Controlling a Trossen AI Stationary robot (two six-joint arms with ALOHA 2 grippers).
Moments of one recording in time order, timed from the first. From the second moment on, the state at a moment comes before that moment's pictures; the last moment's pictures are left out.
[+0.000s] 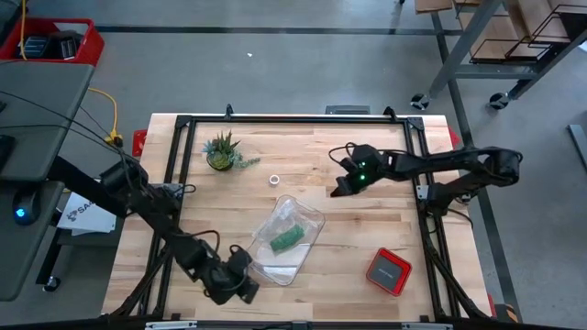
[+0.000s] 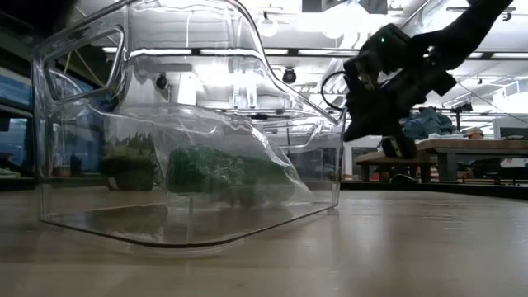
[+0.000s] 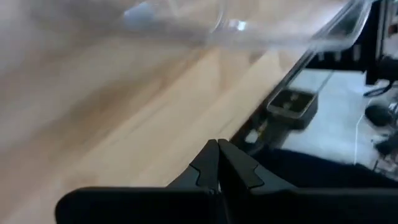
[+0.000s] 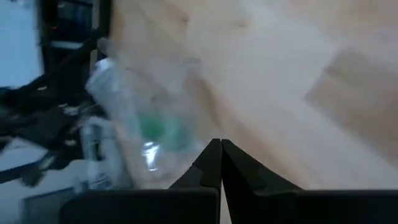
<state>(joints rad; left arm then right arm) -0.81 1.66 0.96 -0.17 -0.26 -1.78 -0.31 1.35 0.55 0.05 -0.49 0.97</state>
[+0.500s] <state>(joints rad) -0.66 1.65 0.96 -0.50 -0.25 -1.78 -0.09 1.39 0.56 0.15 -0.46 1.08</state>
